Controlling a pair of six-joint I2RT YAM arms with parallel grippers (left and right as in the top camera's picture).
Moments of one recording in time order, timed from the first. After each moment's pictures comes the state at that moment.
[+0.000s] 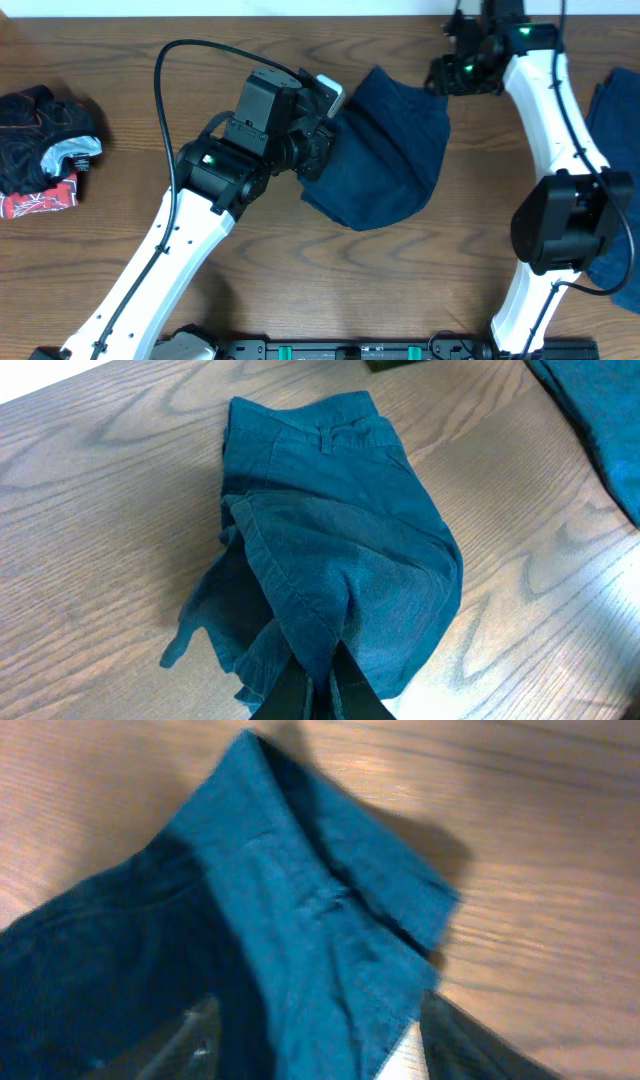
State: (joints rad) left arm -0.50 1.39 1.39 -0.79 0.23 0.02; right arm 0.09 2.08 1.93 -1.03 -0.26 -0.03
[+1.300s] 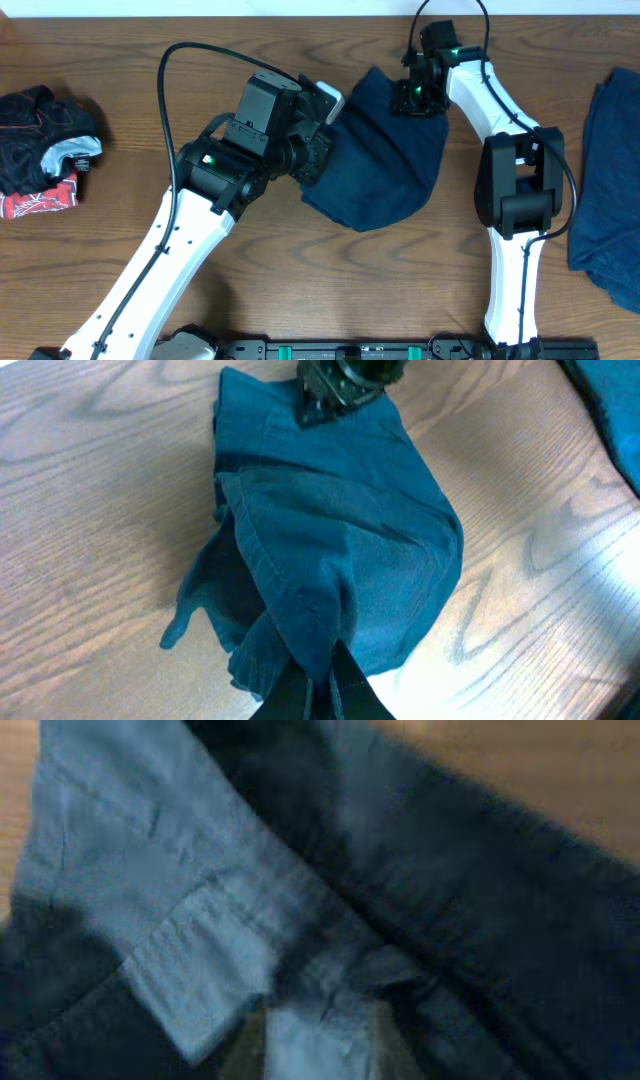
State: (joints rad) left arm -0.50 1.39 1.39 -0.86 0.23 0.04; right arm 0.17 2.37 1.93 -0.84 -0.28 0.18
